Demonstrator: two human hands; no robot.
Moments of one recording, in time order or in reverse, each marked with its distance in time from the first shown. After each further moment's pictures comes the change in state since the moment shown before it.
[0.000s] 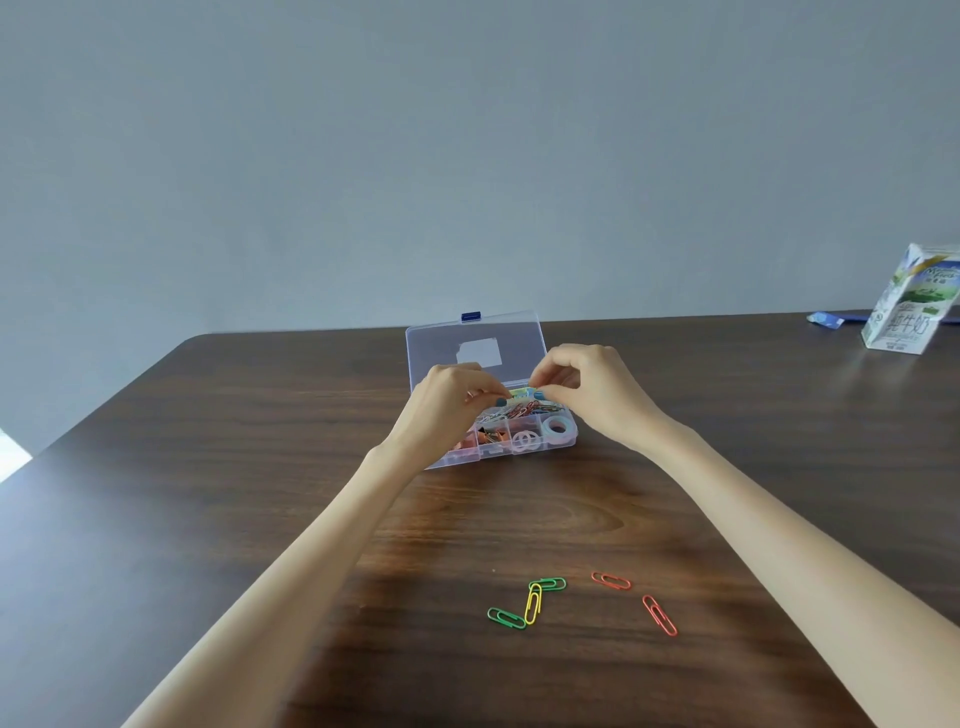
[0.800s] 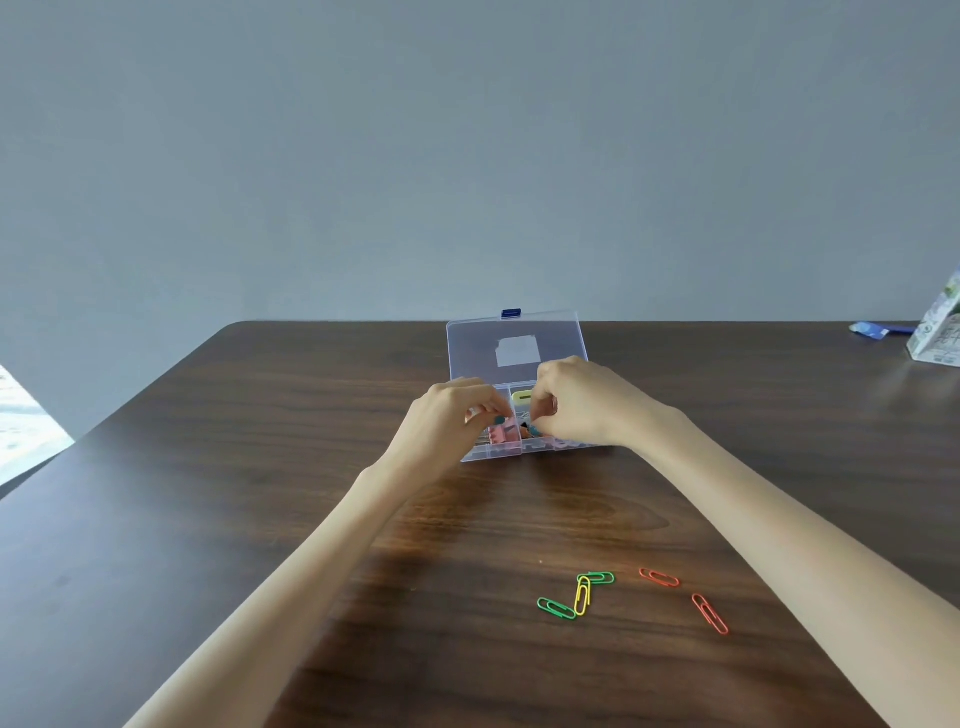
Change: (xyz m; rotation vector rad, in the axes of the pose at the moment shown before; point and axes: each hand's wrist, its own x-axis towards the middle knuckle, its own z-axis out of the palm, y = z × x) left_hand -0.042 -0.018 -0.027 0.045 0.004 -0.019; right_hand 0.012 -0.048 0.029 -0.462 -0.346 -0.057
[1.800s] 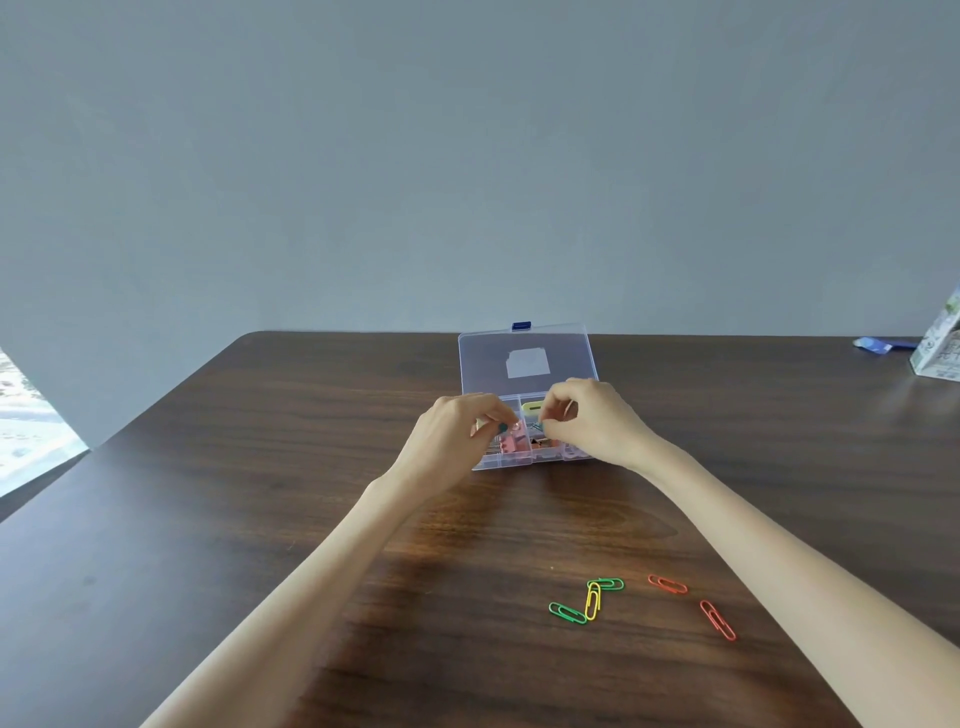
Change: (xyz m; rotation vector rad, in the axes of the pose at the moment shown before) left_hand -0.007 0.001 -0.006 -0.042 0.003 -0.064; right_hand -0.003 0.005 0.021 0.339 0.153 0.174
